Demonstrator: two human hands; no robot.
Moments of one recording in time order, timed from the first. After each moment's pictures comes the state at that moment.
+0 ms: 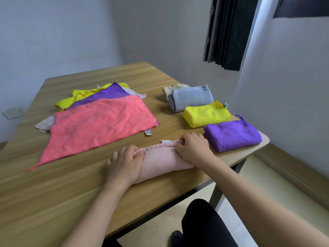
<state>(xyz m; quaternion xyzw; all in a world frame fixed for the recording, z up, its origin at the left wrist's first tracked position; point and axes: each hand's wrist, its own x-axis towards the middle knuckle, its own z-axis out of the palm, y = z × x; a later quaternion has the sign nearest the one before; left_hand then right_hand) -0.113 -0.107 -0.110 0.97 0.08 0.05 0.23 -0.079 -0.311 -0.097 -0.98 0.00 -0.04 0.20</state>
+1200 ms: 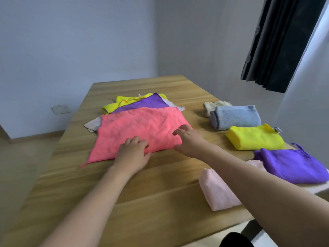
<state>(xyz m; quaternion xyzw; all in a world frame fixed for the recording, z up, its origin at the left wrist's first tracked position) -0.060 0.007 -0.092 0.99 0.02 0.11 0.05 -0.004 -0.197 -0.062 -0.97 -0.21 0.00 0.15</state>
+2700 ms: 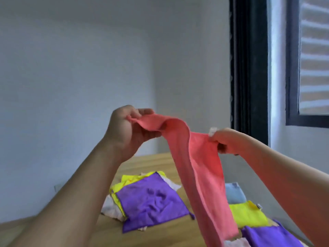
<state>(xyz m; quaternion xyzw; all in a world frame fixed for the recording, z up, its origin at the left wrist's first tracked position) -0.190 -0.058 0.253 0.56 -0.20 0.13 0.79 -0.022 -0.303 0.211 -0.80 0.00 -0.04 0.60</state>
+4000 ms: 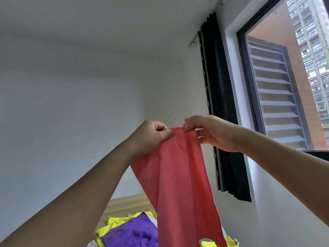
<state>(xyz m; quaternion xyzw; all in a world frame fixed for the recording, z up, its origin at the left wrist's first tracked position) -0.281 -0.151 0.347 0.84 -0.24 0.30 0.39 -0.265 -0.354 0.355 -0.74 -0.38 -0.07 0.54</state>
